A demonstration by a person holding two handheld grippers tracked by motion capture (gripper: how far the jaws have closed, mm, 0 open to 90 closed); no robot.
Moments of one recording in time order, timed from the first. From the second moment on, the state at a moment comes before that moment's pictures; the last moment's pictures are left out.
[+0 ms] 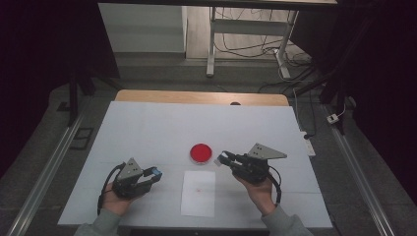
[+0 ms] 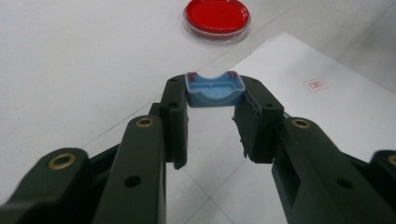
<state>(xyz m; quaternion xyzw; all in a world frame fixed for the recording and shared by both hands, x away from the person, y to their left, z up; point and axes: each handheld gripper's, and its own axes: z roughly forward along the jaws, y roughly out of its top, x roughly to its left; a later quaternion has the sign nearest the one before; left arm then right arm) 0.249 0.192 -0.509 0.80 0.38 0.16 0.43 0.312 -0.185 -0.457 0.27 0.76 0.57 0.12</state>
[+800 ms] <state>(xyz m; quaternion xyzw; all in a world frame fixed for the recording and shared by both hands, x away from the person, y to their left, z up) 0.251 0.175 -0.504 0.81 0.36 0.16 0.43 0.312 -0.183 -0.457 0.27 0.76 0.58 0.12</state>
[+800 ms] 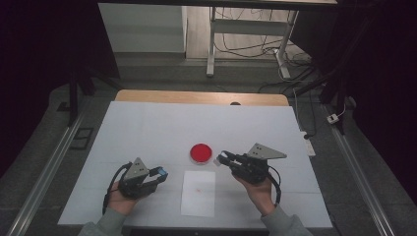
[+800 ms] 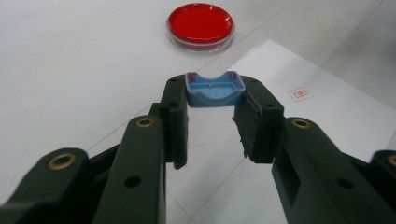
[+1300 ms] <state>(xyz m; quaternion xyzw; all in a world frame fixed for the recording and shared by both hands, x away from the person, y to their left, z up) 0.255 0.156 -0.502 0.82 0.35 0.16 0.43 0.310 -0.180 -0.456 0.27 0.76 0.58 0.12</state>
